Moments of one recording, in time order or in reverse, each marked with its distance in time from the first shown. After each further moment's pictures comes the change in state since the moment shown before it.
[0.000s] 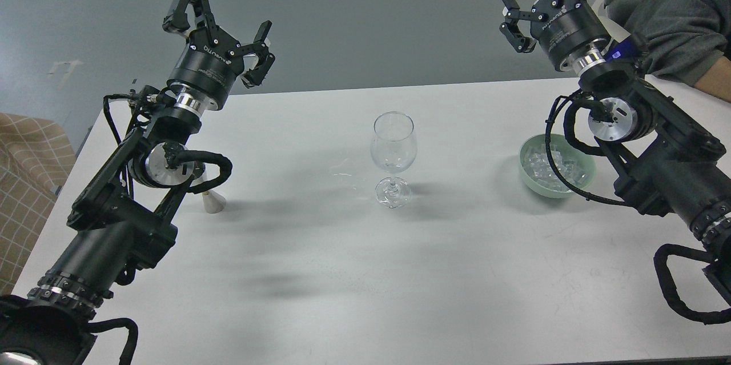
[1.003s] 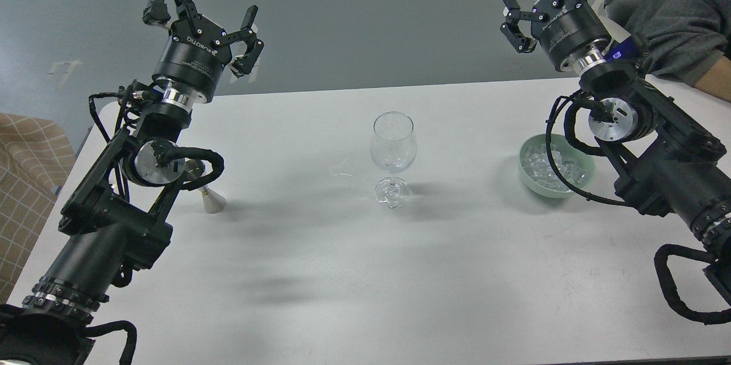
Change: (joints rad) left arm 0.029 0.001 -0.063 -0.064 0.000 0.003 -0.010; right arm -0.001 0.000 0.001 0.000 0.000 -0.001 0.000
